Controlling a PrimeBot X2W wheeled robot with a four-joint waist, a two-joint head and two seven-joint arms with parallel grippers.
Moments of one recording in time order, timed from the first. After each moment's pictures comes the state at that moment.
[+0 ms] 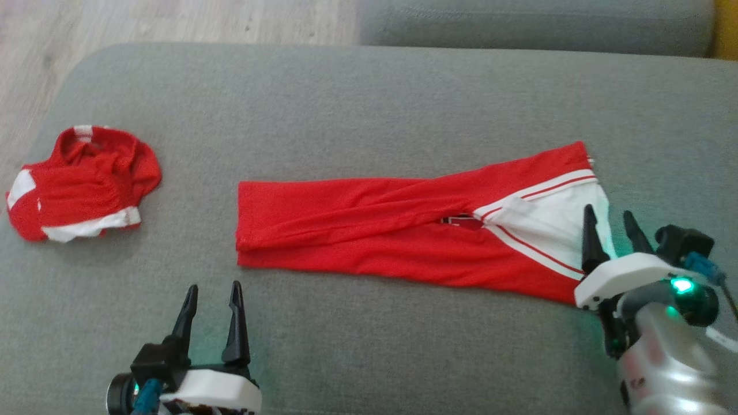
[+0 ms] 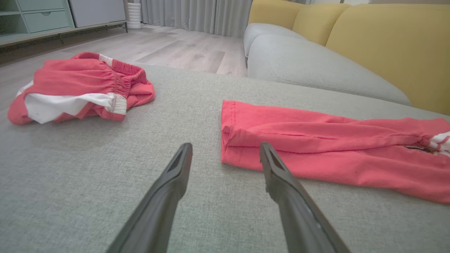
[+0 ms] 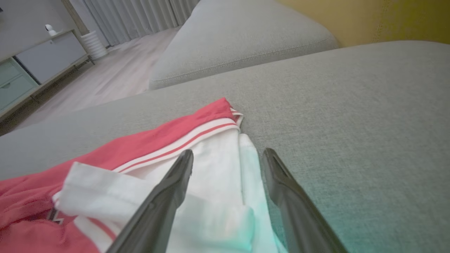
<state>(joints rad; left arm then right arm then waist) -0.03 0.05 -0.13 0.38 -0.24 -0.03 -0.25 -0.42 -0.08 -0.07 0.89 0.22 0.13 -0.25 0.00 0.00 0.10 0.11</state>
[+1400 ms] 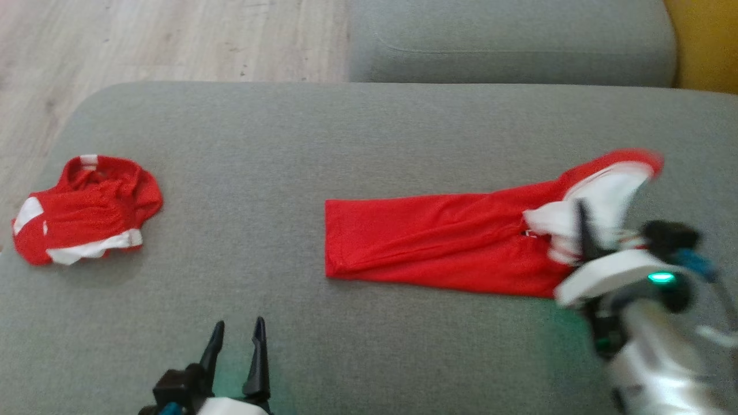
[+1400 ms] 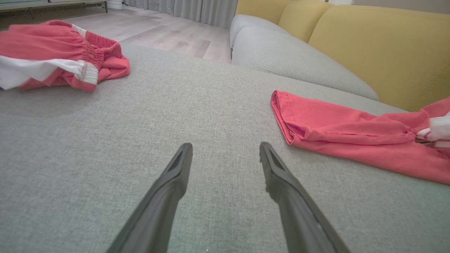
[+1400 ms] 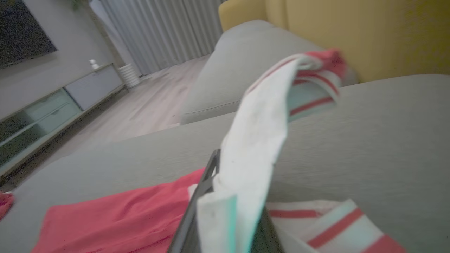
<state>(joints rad) 0.01 0.05 -0.21 0.46 -0.33 -0.04 -0.25 -0.41 -0.19 0.21 0.82 0.53 0.13 -0.25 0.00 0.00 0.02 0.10</state>
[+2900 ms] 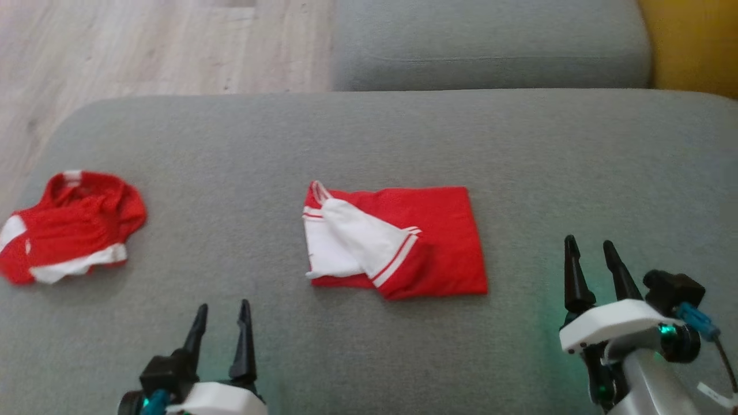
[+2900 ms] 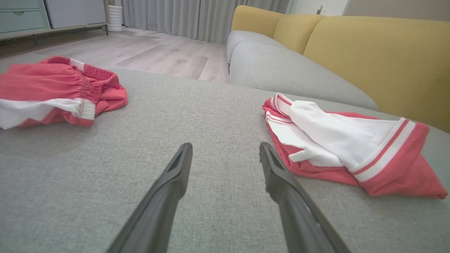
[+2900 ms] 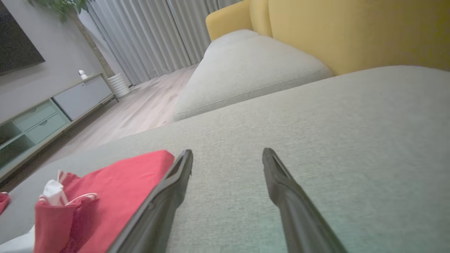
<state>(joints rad) -0.02 0.05 -0.19 0.44 -0.29 -0.03 -0.25 -0.21 -0.07 0.03 0.63 0.36 0.13 -0.25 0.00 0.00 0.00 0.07</state>
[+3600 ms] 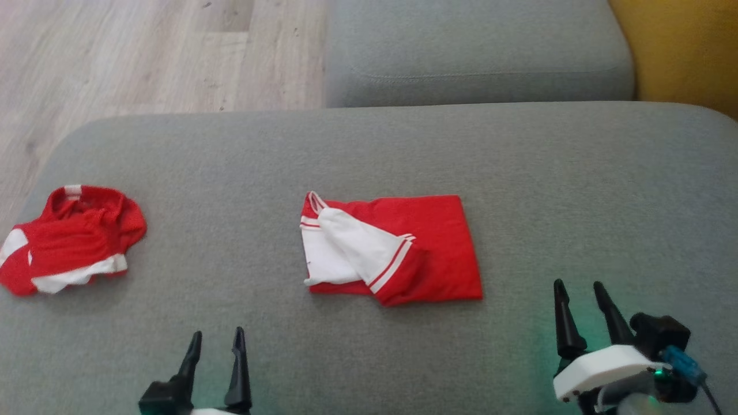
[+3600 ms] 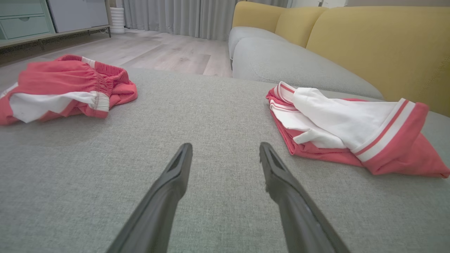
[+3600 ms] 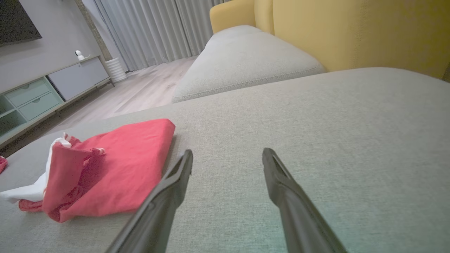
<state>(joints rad) 0.05 0.05 -0.13 0.44 -0.24 -0.03 -0.25 -0.05 -0.05 0.03 0.53 0.24 0.13 -0.25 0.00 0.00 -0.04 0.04</state>
